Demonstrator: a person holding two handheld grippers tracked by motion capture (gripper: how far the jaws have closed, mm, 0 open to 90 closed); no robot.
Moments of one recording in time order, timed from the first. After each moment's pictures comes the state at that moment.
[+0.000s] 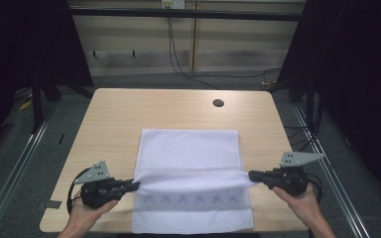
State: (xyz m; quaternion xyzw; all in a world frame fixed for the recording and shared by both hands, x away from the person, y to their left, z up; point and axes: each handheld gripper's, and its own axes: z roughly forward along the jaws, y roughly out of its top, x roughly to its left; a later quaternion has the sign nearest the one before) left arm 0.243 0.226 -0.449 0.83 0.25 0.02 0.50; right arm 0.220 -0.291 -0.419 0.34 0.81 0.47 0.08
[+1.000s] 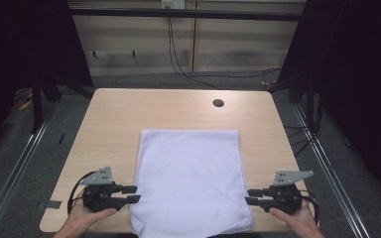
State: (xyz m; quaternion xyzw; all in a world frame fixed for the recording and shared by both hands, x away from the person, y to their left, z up) left arm 0.266 0.224 -0.464 0.85 0.25 0.00 0.46; right arm 0.208 -0.286 -0.462 0.35 0.83 0.44 0.03
